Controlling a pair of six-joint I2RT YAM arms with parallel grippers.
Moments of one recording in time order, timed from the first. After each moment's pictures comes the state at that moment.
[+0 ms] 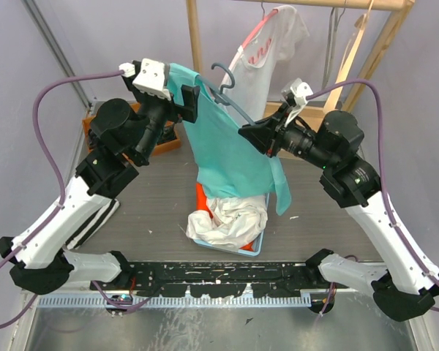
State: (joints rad) left arm -0.88 1.24 1.62 -0.15 -0.50 0.15; right arm 0.56 1.03 1.41 -0.32 -0.40 0.18
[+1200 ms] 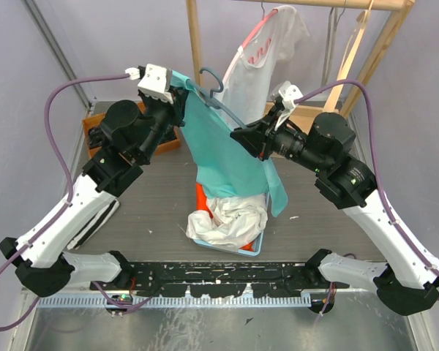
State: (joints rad) left arm -0.79 1.23 1.51 -0.11 -0.39 0.03; right arm 0.69 1.07 1.45 -0.35 -0.29 0.14
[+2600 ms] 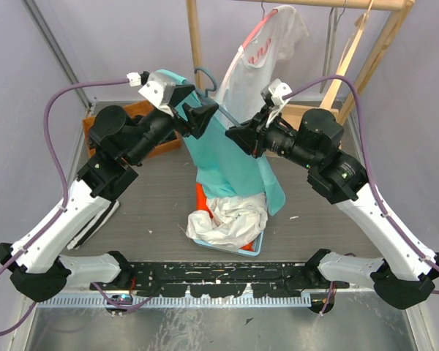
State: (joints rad) left arm -0.79 1.19 1.48 -0.04 0.01 0.02; right arm 0.71 1.12 1.46 -0.35 -0.24 0.14
